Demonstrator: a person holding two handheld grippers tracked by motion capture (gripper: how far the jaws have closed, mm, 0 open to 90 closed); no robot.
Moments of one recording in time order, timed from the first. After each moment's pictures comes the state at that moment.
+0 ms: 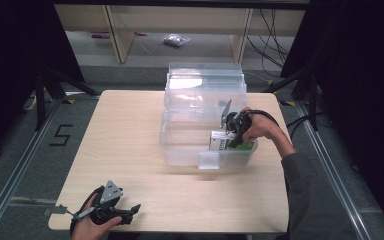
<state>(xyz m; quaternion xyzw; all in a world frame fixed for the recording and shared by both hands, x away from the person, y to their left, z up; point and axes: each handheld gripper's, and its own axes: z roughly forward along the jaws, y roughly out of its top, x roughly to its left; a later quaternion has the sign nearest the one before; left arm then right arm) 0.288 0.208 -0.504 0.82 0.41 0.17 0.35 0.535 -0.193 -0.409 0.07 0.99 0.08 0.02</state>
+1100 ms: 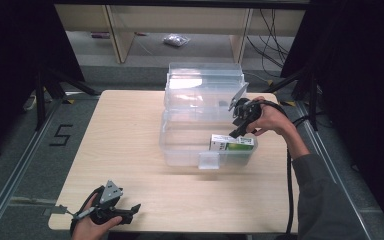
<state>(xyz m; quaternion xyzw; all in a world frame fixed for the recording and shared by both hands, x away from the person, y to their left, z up) 0.287 0.206 -0.504 0.82 0.41 0.17 0.37 0.526 -0.211 -0.357 0.20 0.96 0.17 0.06</state>
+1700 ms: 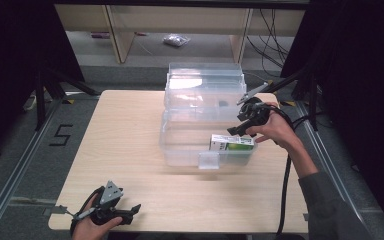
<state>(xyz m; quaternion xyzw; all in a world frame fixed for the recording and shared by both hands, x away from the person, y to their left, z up) 0.286 0.207 -0.503 0.83 0.40 0.17 0.35 0.494 -0.224 -0.346 0.30 0.90 0.28 0.10</state>
